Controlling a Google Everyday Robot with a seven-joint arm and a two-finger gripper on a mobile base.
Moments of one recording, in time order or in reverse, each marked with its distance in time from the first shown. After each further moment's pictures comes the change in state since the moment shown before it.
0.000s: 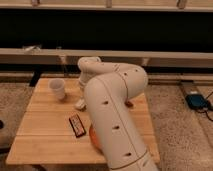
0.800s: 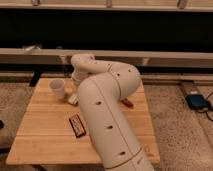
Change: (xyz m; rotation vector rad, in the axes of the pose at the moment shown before) arm -0.057 -0.005 -0.007 0.088 -0.101 -0.040
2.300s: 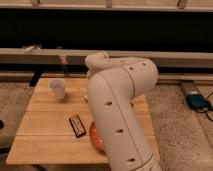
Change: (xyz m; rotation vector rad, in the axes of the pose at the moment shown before) arm 0.078 -0.073 -0.045 0.173 0.022 0.152
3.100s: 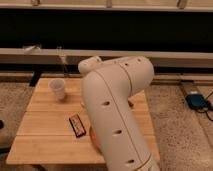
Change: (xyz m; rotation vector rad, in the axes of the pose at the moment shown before) arm 0.013 0.052 0.013 -0.014 0.067 -0.206
